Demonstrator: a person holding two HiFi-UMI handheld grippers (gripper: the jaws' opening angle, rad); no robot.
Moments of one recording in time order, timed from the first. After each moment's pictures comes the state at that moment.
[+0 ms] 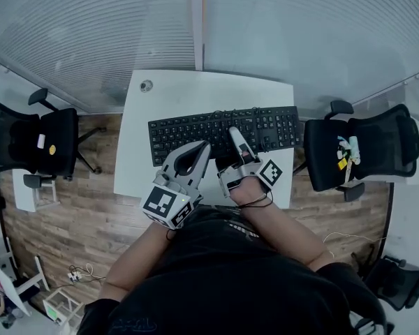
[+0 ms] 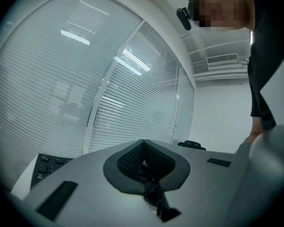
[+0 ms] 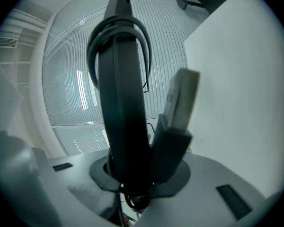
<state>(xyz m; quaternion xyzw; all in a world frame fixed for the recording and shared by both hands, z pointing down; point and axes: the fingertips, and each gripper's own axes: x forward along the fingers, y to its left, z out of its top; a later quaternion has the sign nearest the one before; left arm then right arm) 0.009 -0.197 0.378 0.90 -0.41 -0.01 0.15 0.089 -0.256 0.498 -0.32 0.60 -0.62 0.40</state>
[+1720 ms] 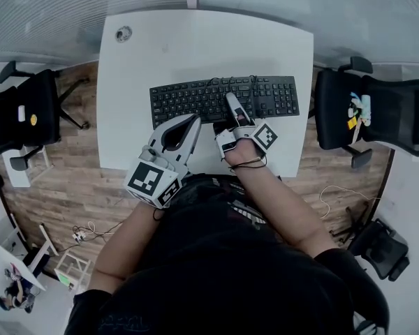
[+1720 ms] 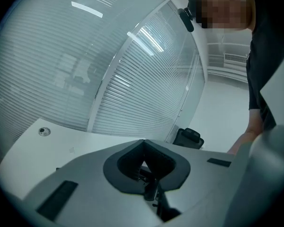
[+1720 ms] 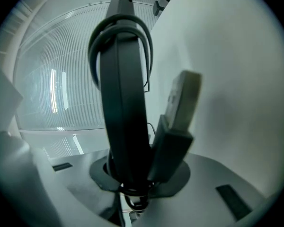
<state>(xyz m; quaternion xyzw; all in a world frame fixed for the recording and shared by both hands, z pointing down) -0.010 -0.220 0.502 0.88 -0.39 0.06 0.27 0.091 -0.262 0.678 -0.42 0.50 -0.68 0.33</state>
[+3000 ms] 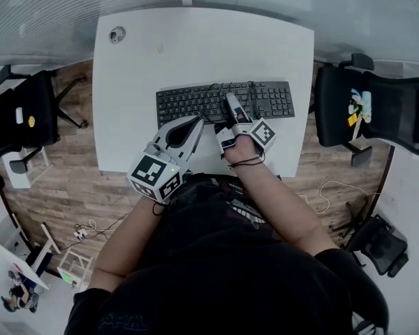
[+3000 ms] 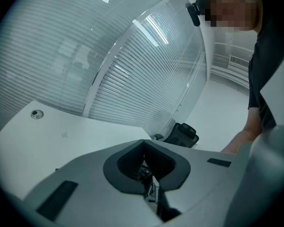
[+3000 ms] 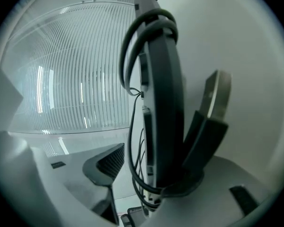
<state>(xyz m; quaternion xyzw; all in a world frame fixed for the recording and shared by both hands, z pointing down) 0.004 -0.222 0.544 0.87 -0.36 0.09 0.32 0.103 -0.254 0.728 -0.46 0.46 -0.71 0.28</state>
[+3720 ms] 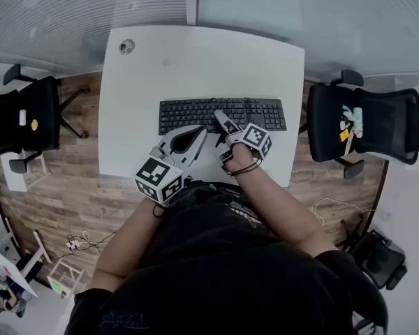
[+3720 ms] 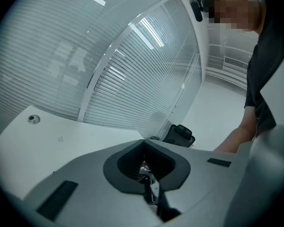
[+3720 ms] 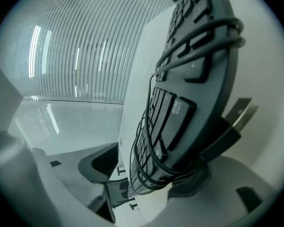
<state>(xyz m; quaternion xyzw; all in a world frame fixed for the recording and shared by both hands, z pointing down) 0.012 -0.209 0.519 0.88 -0.34 0.08 0.31 0.074 -0.234 0.715 -0.42 0.52 -0.73 0.12</state>
